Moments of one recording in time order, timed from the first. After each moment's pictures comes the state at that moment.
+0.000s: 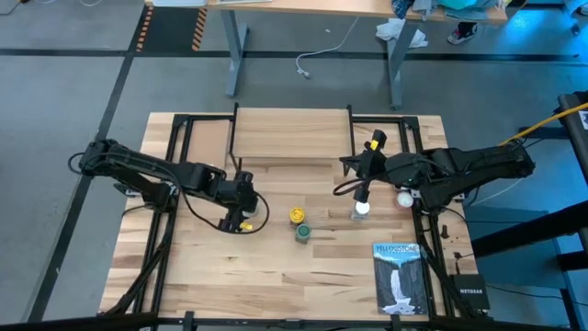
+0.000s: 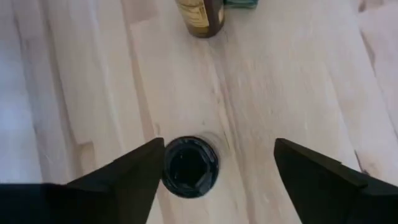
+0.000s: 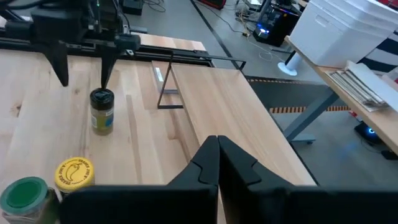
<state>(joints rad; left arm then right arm) -0.18 1.34 1.07 -0.82 -0.15 0.14 0.22 1.08 1.16 -0.58 0.60 -0.03</state>
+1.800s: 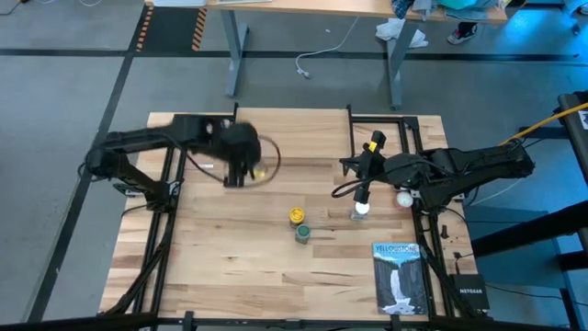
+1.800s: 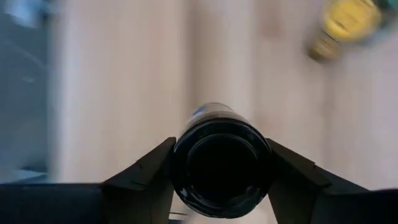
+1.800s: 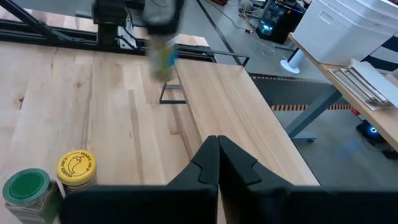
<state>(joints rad) 0.13 1.46 1.64 -1.26 -0.22 0.27 0.22 1.08 1.16 -0.60 0.59 -0.02</state>
